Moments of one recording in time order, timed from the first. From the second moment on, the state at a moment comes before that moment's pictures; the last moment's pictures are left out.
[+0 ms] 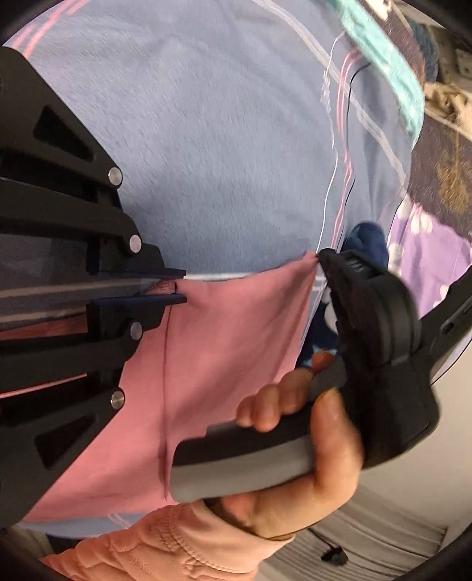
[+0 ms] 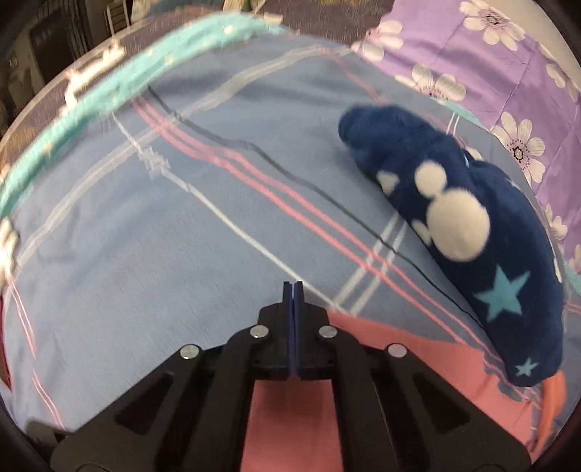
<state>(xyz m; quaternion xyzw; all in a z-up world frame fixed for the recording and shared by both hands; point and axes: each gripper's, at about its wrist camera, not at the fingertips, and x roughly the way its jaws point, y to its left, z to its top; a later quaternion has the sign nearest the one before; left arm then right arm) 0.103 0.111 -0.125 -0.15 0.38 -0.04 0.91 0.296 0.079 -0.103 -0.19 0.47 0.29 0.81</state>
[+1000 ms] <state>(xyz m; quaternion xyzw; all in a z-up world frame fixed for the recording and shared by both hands) 0.113 0.028 -0.059 -0.09 0.36 -0.10 0.92 0.159 -0.339 -0.143 0.21 0.46 0.12 0.85</state>
